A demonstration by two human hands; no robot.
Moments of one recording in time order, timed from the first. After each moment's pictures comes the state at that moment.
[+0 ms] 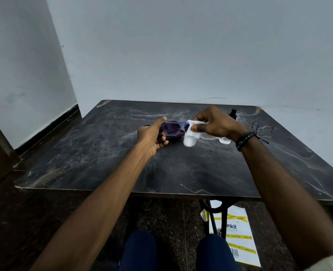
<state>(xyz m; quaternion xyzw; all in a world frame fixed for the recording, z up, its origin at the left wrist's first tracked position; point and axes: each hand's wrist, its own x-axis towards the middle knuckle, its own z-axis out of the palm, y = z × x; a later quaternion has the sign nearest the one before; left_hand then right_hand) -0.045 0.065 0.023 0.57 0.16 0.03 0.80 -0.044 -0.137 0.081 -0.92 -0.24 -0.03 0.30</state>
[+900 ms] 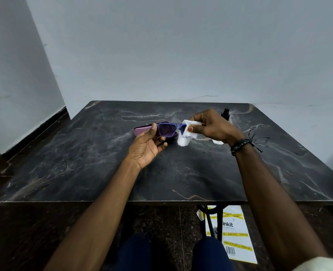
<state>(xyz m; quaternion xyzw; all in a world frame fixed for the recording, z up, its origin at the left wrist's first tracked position) -0.021 0.069 -0.025 0.38 -0.08 -0.12 0.91 -0.026 -0.159 0.061 -0.89 -0.24 -0.04 0.38</state>
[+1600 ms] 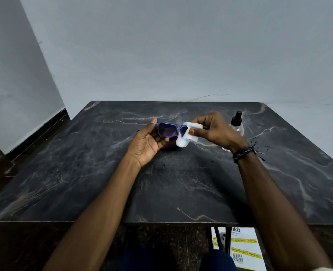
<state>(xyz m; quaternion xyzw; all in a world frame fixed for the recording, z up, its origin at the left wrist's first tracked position) 0.018 0.072 -0.010 0.37 -0.05 -0.11 0.92 0.017 -0.155 0.037 -0.85 -0.23 -0.03 0.48</state>
